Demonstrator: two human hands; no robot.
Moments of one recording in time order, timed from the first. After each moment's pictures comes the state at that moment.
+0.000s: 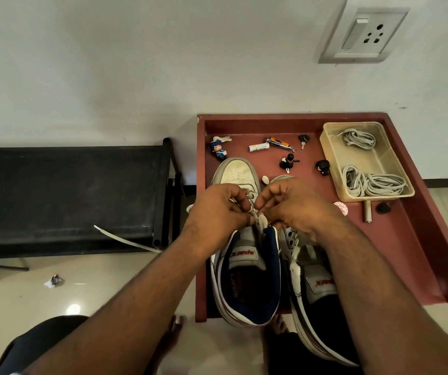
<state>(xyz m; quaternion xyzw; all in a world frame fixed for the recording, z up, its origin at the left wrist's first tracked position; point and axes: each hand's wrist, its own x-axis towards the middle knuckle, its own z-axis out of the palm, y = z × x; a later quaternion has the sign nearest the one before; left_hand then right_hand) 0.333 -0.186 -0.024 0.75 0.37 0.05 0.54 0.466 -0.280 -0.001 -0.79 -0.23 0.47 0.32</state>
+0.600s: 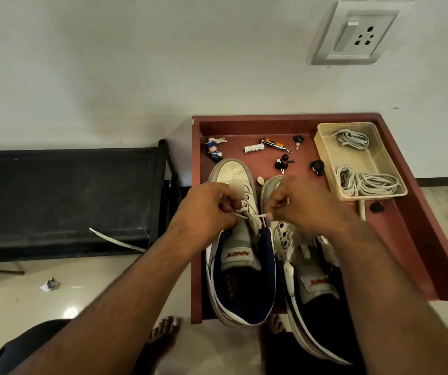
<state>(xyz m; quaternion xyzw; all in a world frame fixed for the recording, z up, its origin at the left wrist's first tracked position) 0.330 -0.177 -0.017 0.80 0.37 0.01 0.47 0.480 -0.292 0.013 -0.85 -0.43 0.30 0.09</state>
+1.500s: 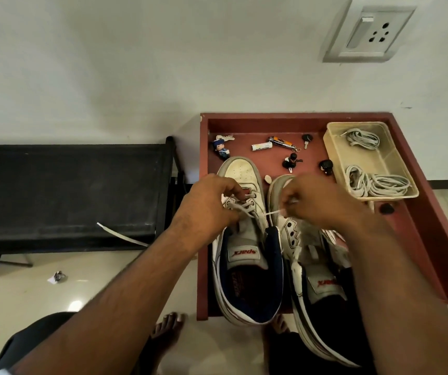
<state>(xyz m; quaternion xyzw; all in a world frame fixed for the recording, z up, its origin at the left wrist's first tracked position) 0.326 -0.174 -0.012 0.83 0.36 0.03 0.42 0.492 -0.289 0.006 -0.84 -0.45 0.29 0.07</state>
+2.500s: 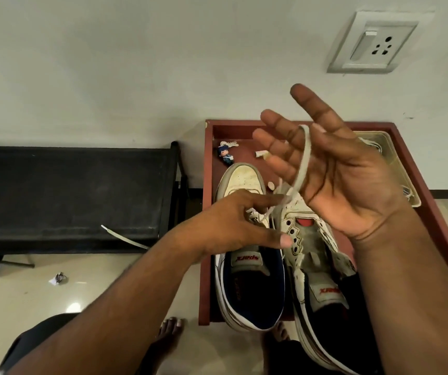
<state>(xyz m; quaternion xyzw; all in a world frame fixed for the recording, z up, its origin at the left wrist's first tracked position) 0.324 -0.181 0.021 0.74 0.20 -0.10 0.64 0.466 -0.280 0.069 -0.33 -0.20 0.57 0.72</state>
